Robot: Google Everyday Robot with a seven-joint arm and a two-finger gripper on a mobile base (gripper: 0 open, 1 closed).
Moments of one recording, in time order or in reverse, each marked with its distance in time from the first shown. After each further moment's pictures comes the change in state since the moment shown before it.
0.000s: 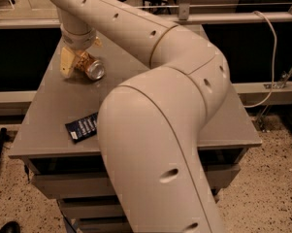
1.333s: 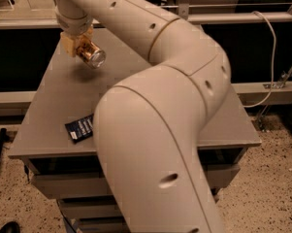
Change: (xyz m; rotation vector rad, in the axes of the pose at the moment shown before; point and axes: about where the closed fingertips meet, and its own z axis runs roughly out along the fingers) arm -0.027 -0.015 -0.043 0.062 -0.077 -0.025
